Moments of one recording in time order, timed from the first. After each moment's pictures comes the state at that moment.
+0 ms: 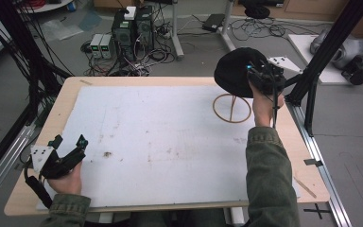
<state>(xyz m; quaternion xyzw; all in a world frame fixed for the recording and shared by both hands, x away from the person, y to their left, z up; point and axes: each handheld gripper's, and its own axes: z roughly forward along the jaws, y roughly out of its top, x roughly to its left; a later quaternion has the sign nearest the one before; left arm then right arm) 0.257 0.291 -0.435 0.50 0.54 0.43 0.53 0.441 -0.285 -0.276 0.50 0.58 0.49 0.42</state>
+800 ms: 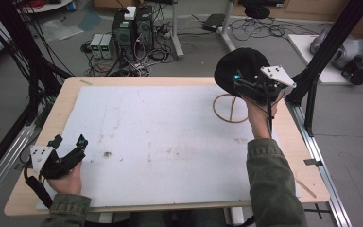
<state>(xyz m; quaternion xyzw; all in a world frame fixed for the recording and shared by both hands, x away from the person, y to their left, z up) 0.257 0.291 -0.434 0.49 0.54 0.43 0.53 0.409 -0.263 -0.285 0.48 0.57 0.50 0.45</state>
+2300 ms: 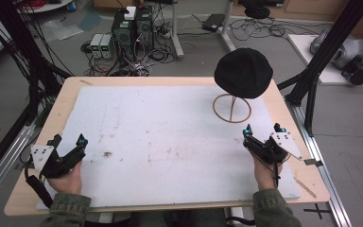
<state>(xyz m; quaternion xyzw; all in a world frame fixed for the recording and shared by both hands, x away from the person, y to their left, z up) 0.260 0.291 -0.435 0.49 0.54 0.44 0.52 0.302 -0.299 -0.409 0.51 0.53 0.49 0.46</state>
